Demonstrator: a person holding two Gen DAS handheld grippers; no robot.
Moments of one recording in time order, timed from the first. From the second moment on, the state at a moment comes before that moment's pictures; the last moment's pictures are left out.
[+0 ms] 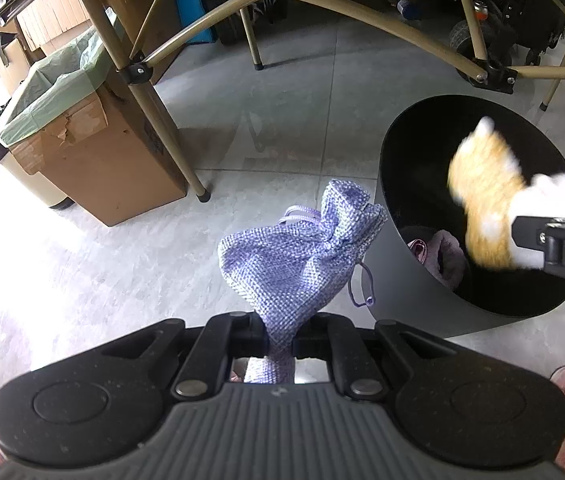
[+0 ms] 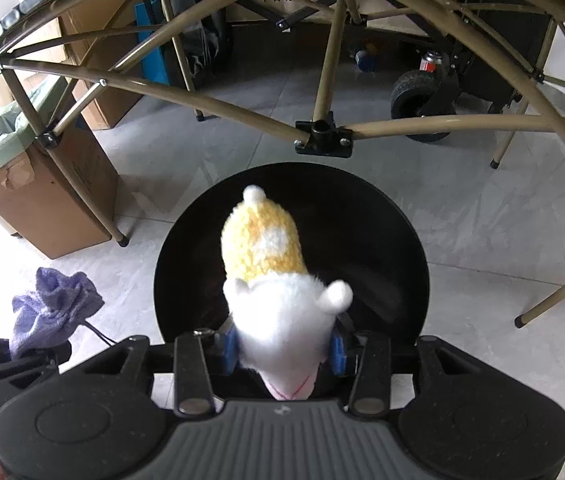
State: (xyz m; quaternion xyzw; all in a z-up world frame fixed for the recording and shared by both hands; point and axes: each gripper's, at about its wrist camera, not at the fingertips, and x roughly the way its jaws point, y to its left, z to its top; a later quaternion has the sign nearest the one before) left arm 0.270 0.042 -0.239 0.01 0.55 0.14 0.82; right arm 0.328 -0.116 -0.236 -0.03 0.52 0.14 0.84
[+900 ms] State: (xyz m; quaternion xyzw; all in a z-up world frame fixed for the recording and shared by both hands) left arm 0.264 0.042 -0.209 0.00 0.52 0.13 0.85; right arm 0.329 -0.142 -0.216 -0.03 0.50 0.13 0.85
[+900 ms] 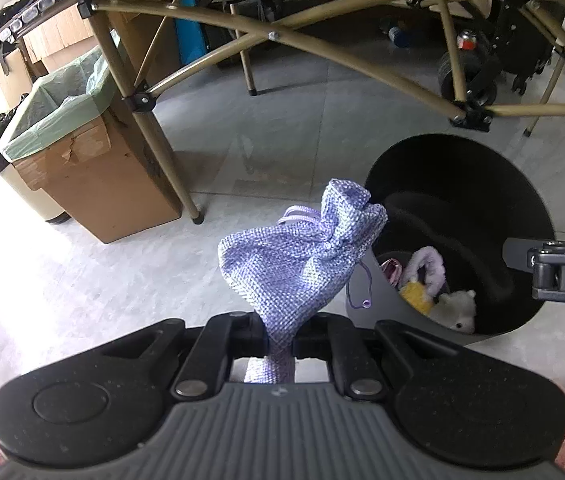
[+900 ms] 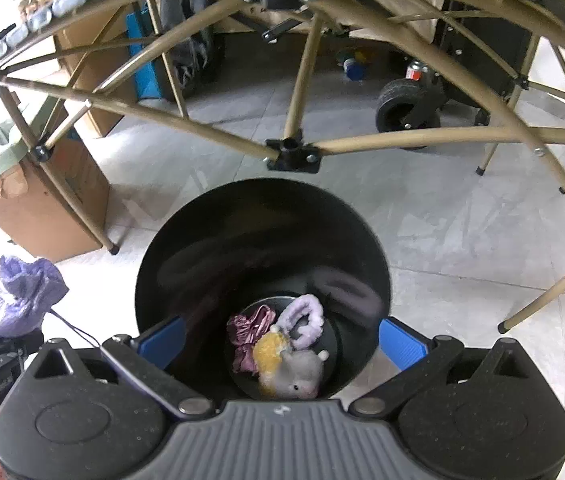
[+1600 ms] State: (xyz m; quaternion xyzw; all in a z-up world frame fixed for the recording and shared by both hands) left arm 0.305 -0.023 -0.201 0.04 0.51 0.05 0.86; right arm 0.333 -0.214 -0.187 0.00 0.47 0.06 0.88
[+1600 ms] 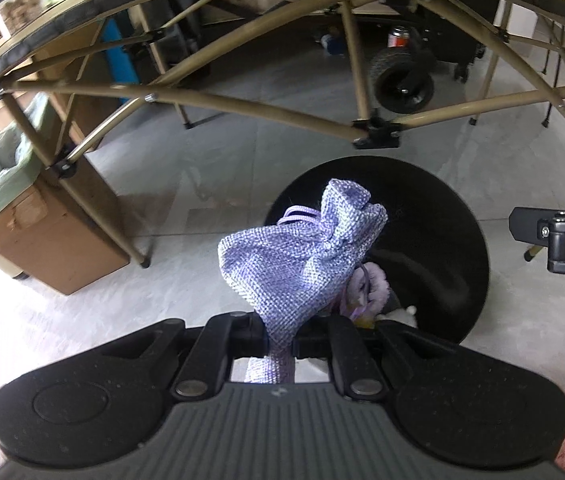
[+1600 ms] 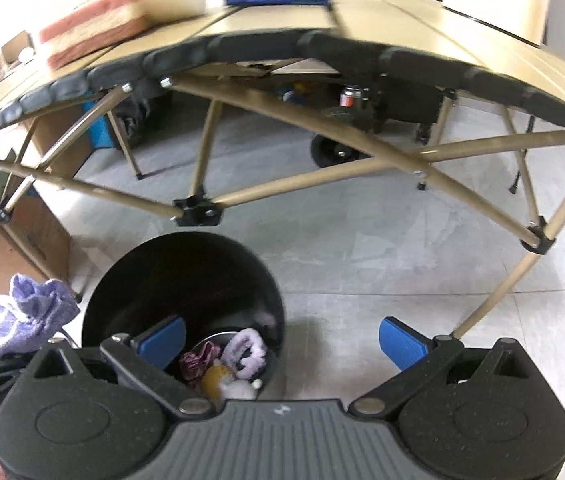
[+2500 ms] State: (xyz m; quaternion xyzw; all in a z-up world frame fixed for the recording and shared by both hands) left arm 0.351 -0.075 -0.216 0.03 0.52 -0.02 0.86; right arm 0.342 -0.267 -0.194 0.05 0.47 -0.02 0.88
